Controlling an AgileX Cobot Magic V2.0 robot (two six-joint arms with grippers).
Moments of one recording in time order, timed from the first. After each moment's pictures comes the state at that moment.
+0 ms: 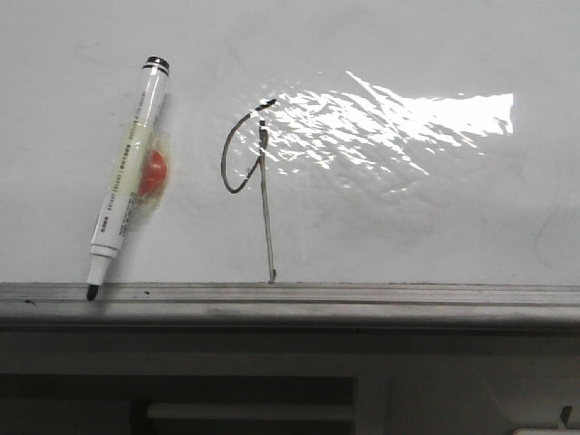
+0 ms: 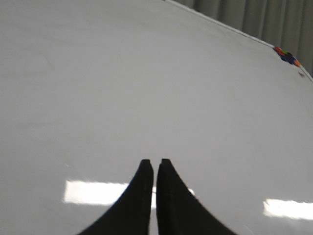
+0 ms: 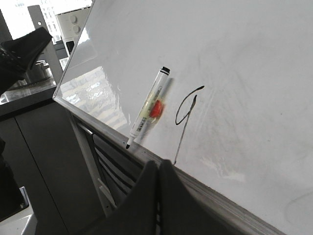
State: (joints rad) left arm -0.48 0.15 0.00 -0.27 -0.59 0.10; right arm 0.80 0.07 -0.08 0.32 0.05 -0.16
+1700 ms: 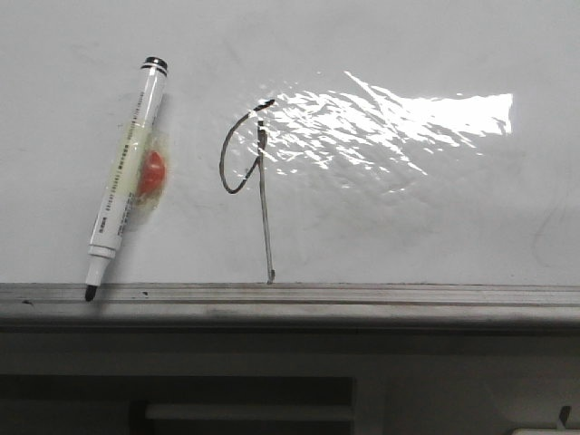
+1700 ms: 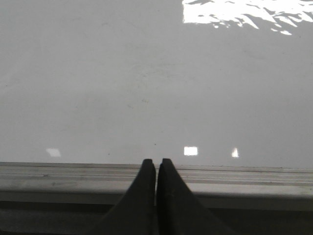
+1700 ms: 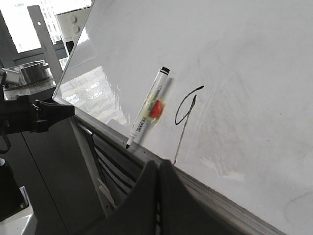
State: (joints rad) left arm -0.04 0.00 0.00 0.08 0.34 -0.06; right arm 0.80 0.07 -0.08 0.32 0.05 -0.16
